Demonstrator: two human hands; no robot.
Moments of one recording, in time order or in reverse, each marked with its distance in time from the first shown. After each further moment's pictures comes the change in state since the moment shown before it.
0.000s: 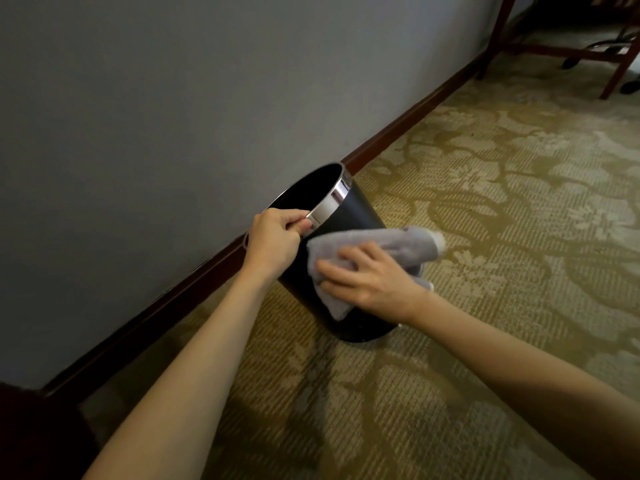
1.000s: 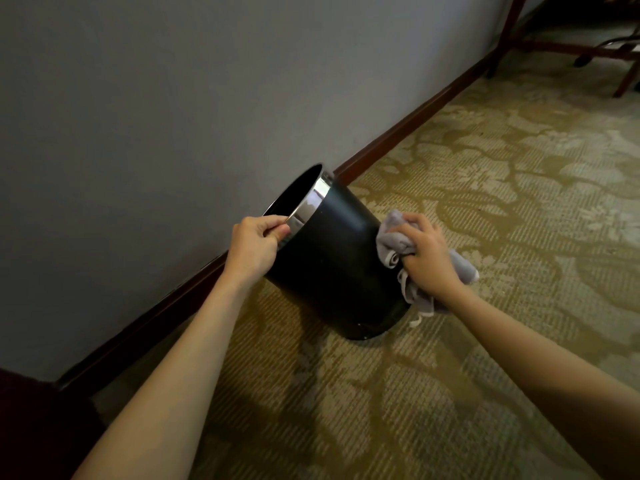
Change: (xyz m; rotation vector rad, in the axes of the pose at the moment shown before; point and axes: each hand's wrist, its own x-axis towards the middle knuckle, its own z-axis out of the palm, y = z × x) left_hand -0.004 -0.032 -0.029 -0.124 -0.045 -0.136; right_hand -0.034 0.032 0.014 0.485 -0.007 0.982
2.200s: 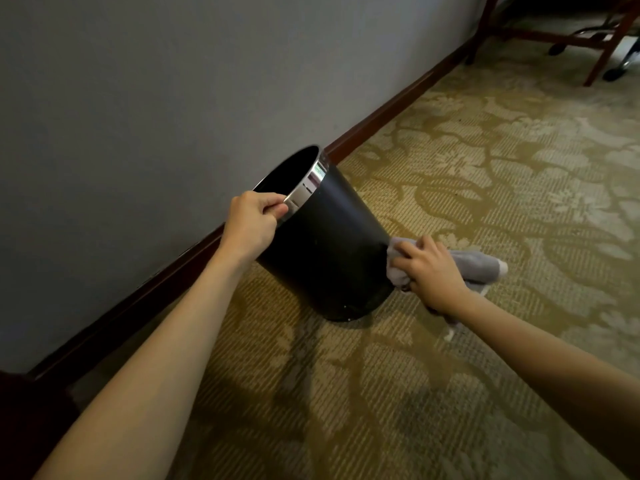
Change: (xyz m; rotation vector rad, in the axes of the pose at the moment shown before) left_hand 0.000 0.021 0.021 0.139 -0.022 0.130; right_hand -0.049 0.045 -0.013 -0.400 -0.294 -0.280
